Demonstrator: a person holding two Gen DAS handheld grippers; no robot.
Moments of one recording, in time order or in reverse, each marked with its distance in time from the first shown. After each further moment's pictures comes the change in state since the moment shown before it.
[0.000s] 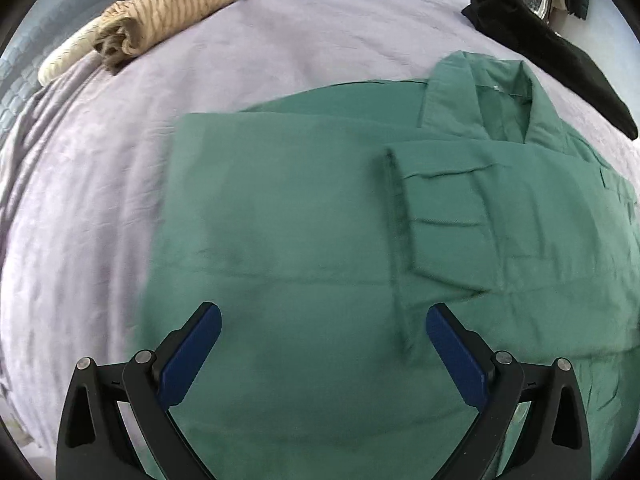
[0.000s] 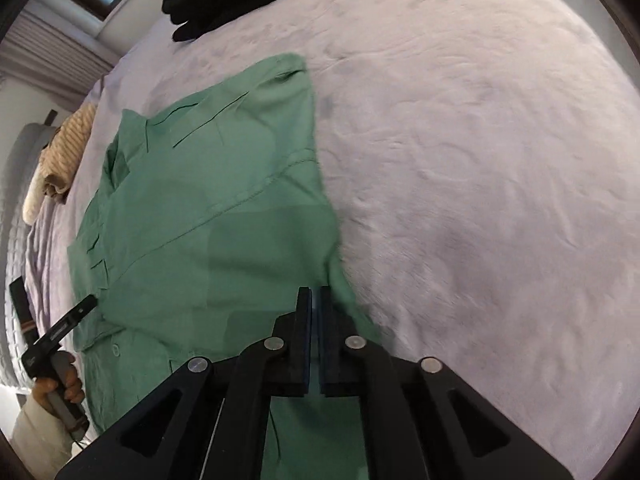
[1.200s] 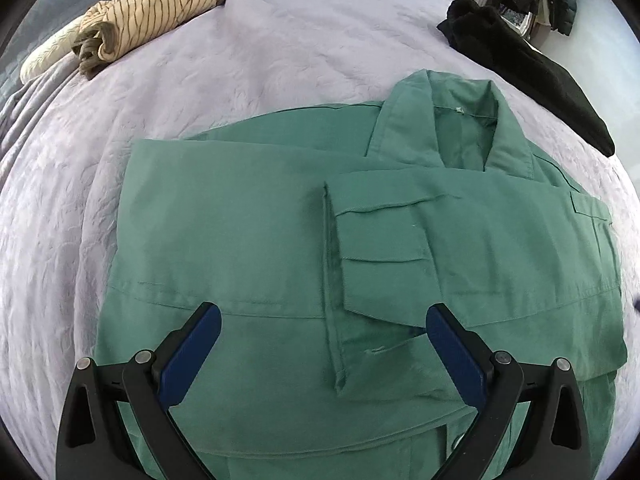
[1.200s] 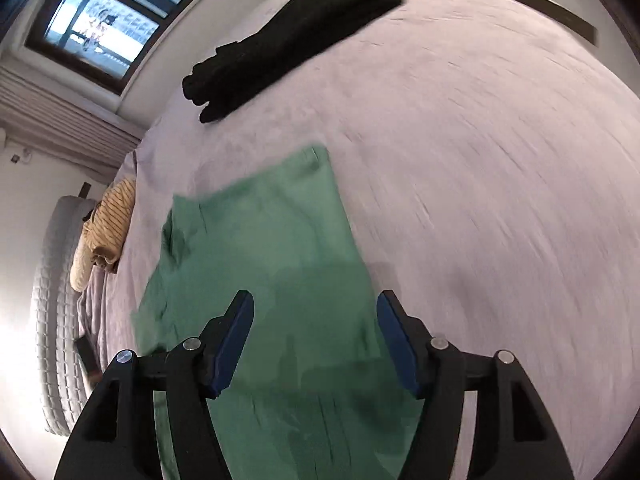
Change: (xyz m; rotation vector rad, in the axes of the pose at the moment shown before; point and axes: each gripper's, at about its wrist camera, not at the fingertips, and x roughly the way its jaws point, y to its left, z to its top) left arm -0.009 -0.029 0.007 -0.017 -0.034 -0.124; right arm -0.013 -0.010 0.050 0.144 -0.165 0.161
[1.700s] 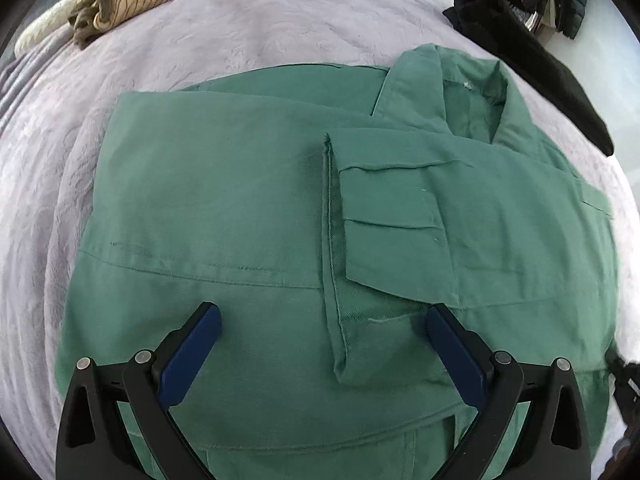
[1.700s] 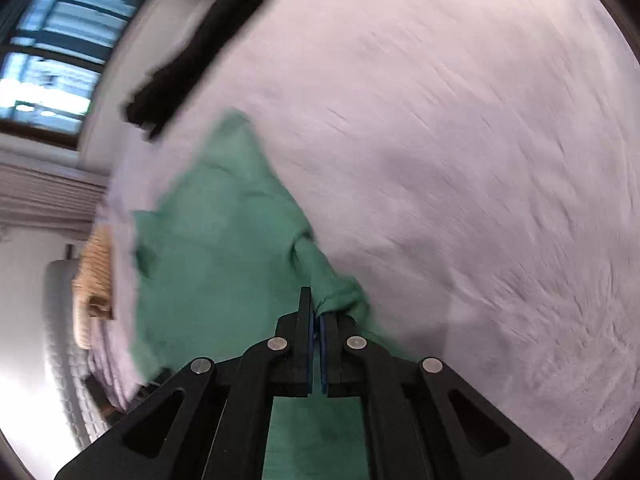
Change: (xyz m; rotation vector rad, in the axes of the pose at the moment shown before) left arm 0.019 0.014 -0.019 -0.036 0.059 -0.041; right arm 0.003 -0.048 -0.090 0.345 0.035 -0.013
